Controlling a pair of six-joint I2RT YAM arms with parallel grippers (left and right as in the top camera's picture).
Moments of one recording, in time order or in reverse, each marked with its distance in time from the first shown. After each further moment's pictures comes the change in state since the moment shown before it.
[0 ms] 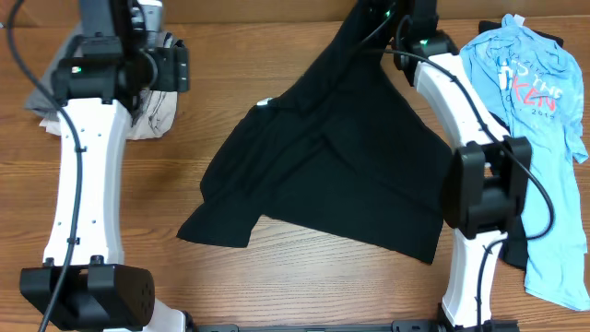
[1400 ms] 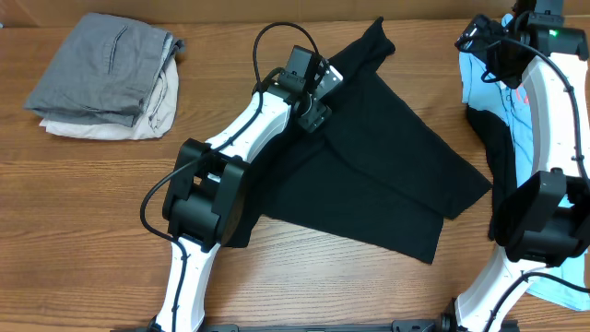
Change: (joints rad) left arm -0.470 0.592 0.003 0.444 -0.014 0.268; right arm -0.352 -0.224 0.014 -0.895 -0.001 0.002
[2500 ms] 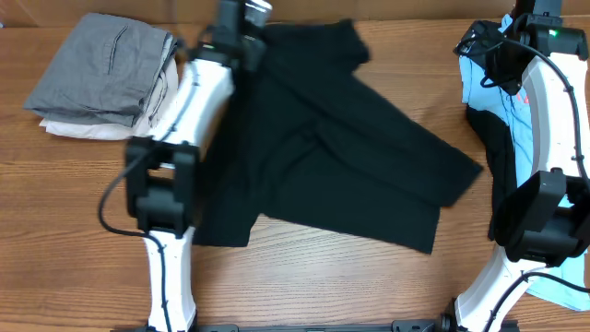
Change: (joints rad) left arm 0.269 0.006 0.203 0.063 -0.151 -0.121; right arm 0.000 0.000 0.000 -0.063 0.000 0.000
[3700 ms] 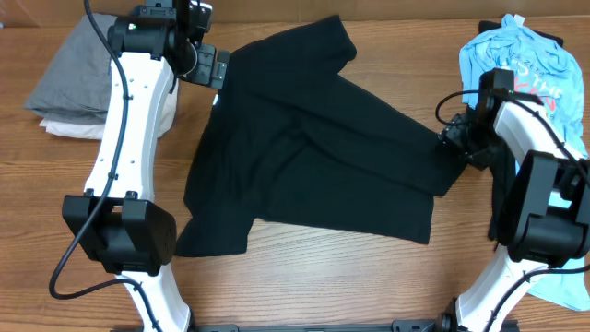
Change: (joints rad) left arm 0.097 -0.296 0.099 -0.733 0.072 -0.124; right arm -0.026 0.001 -0.566 0.148 0.064 0.043
